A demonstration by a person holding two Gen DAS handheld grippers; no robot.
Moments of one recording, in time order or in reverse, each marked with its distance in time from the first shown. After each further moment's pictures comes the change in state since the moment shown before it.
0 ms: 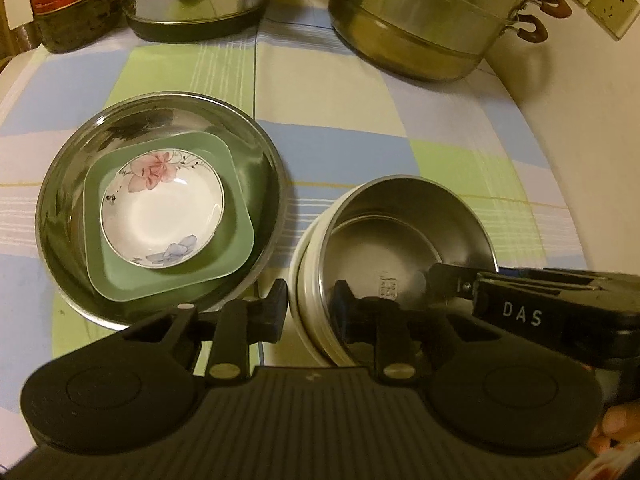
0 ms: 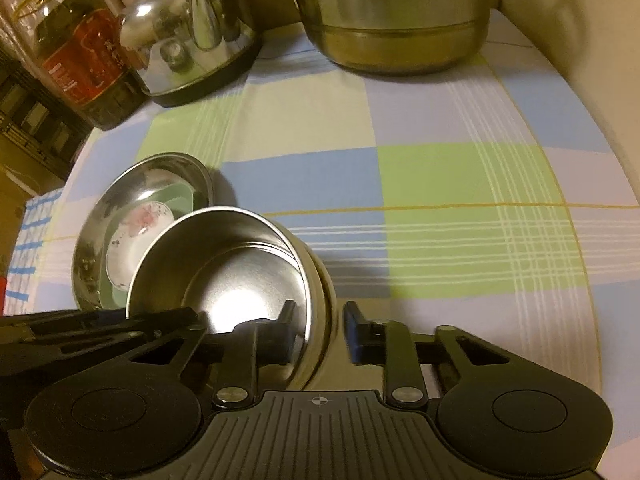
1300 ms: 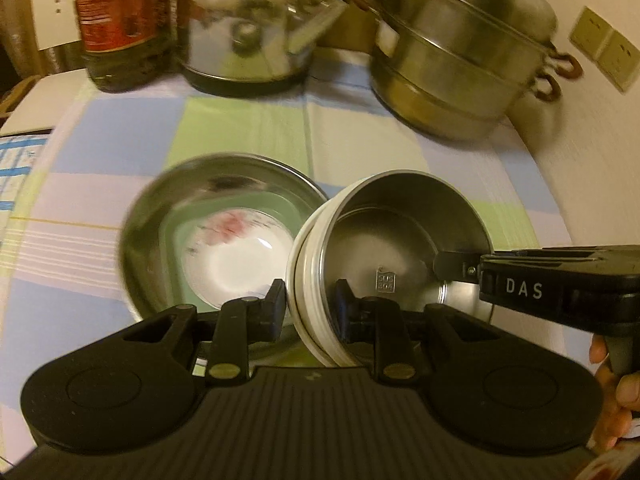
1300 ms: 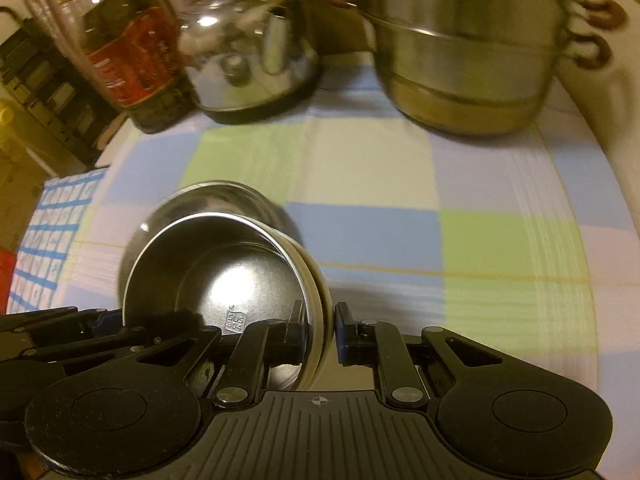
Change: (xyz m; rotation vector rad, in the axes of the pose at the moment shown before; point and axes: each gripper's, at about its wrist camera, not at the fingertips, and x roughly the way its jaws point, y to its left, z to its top) left arm -0.052 0.049 0.020 -0.040 -0.116 0.049; right arm -0.015 0.068 0.038 -0.131 -0.028 0.030
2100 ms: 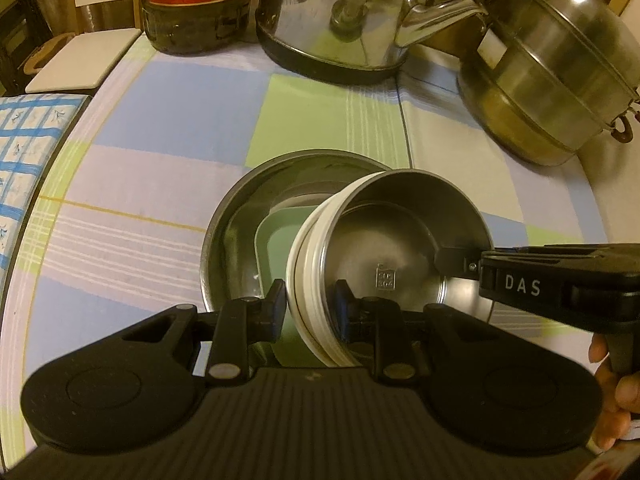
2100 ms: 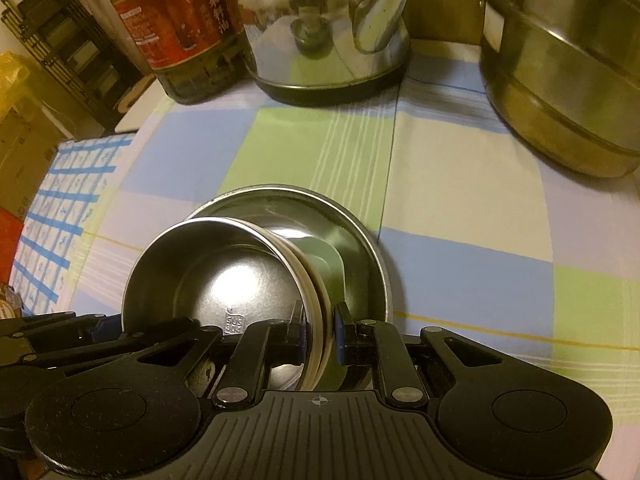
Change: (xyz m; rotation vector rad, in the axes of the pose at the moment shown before) left arm 0.039 0.086 0.020 -0.107 0.072 0.047; right arm 0.081 0.067 0.036 -0.087 0.088 0.029
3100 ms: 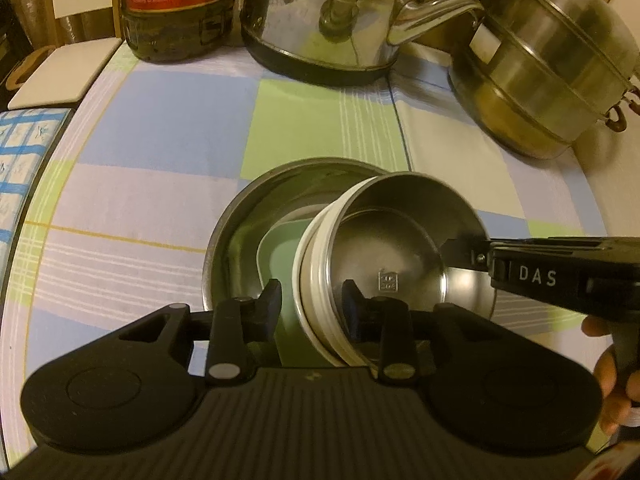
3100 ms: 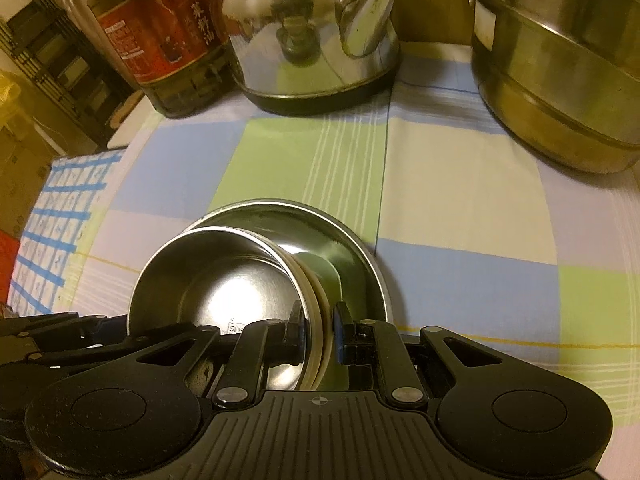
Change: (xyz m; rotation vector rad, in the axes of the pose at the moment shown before) left arm 0.009 0.006 0.007 0.058 -0.018 -0.031; right arm 0.004 -0.005 0.002 0.041 -0.048 -0.005
